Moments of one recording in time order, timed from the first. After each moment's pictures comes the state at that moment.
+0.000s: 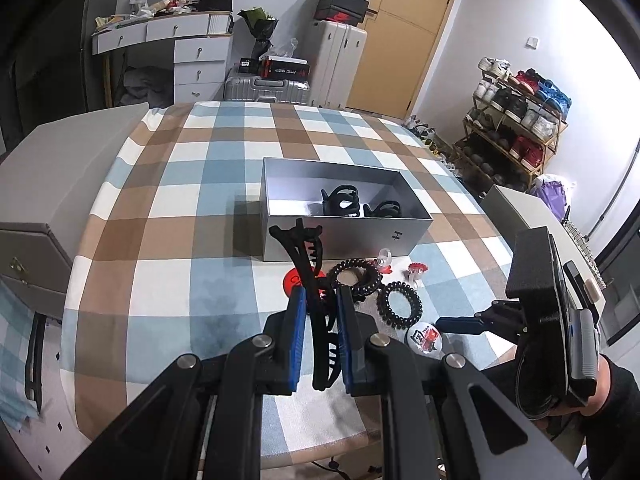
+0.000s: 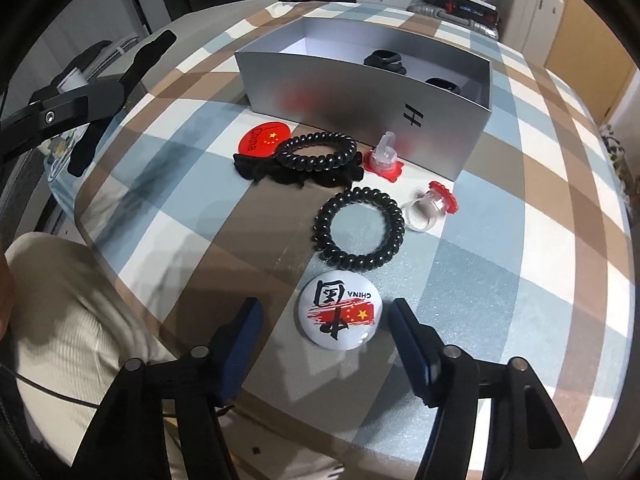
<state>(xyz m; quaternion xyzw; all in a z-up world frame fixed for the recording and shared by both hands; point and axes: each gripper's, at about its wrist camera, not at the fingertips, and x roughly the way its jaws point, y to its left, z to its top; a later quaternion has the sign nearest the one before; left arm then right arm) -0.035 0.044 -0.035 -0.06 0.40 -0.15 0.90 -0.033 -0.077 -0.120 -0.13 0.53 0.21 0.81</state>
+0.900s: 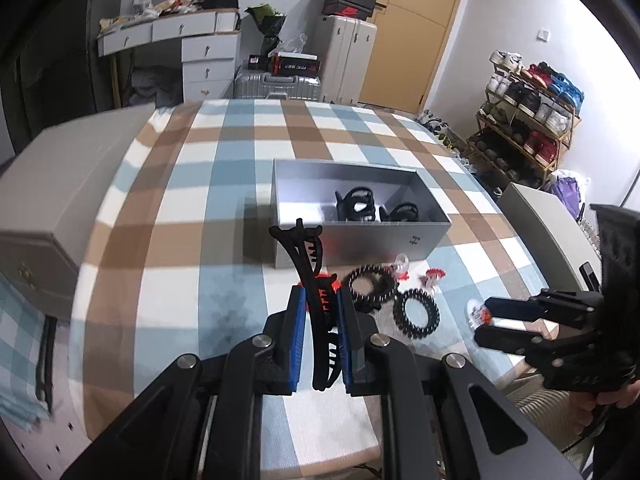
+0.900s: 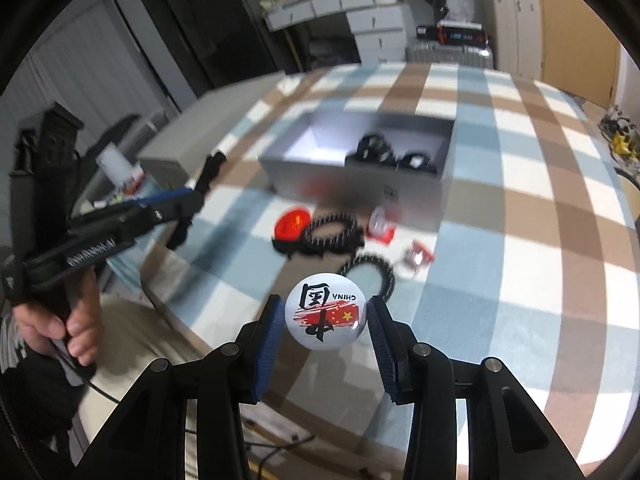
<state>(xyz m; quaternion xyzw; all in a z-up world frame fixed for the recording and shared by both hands) -0.020 0.038 -0.031 -0.04 0.41 -0.13 0.90 -0.037 -0.115 -0.062 0.00 0.45 0.27 0.85</state>
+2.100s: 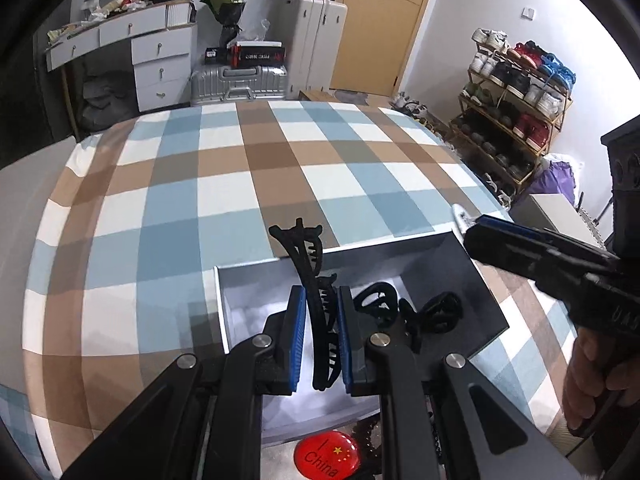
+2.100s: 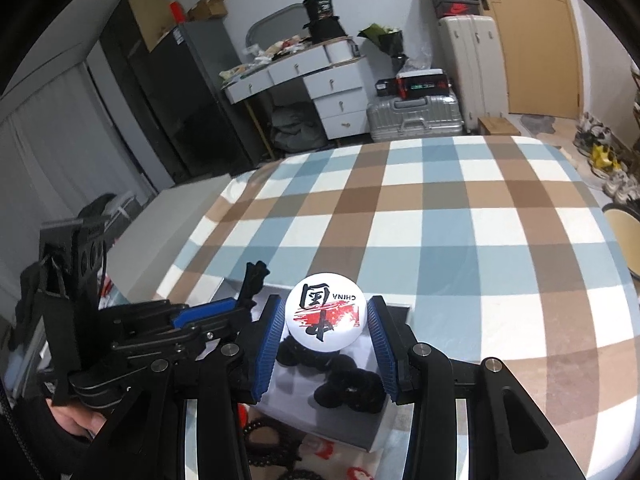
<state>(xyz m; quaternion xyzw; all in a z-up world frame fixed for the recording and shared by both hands) 0.095 0.007 -0.048 -0.02 0.43 -0.19 0.88 0.103 -0.116 -0.040 0.06 0.37 0.22 0.90</state>
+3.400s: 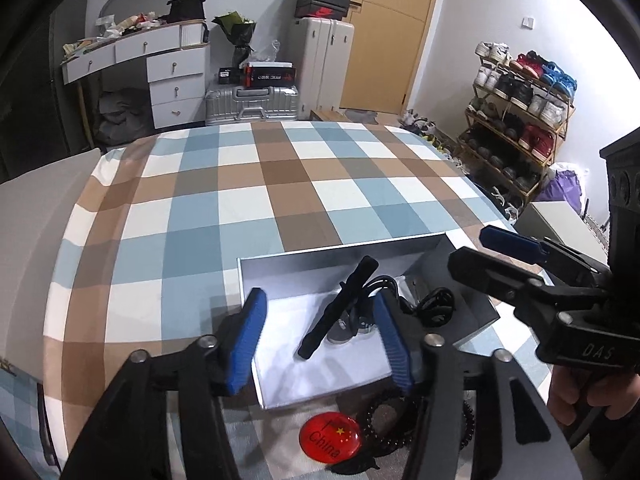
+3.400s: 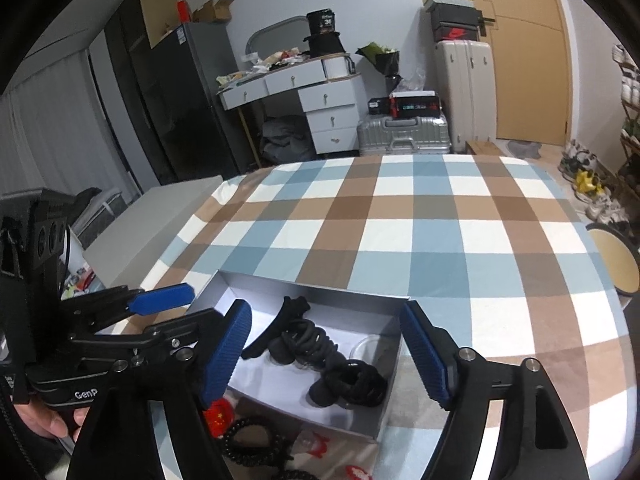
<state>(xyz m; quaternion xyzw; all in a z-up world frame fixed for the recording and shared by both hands) 0.075 0.017 -0.040 -0.01 0.39 -0.16 0.91 0.083 -0.108 -0.042 0.04 0.33 0.19 0.92</state>
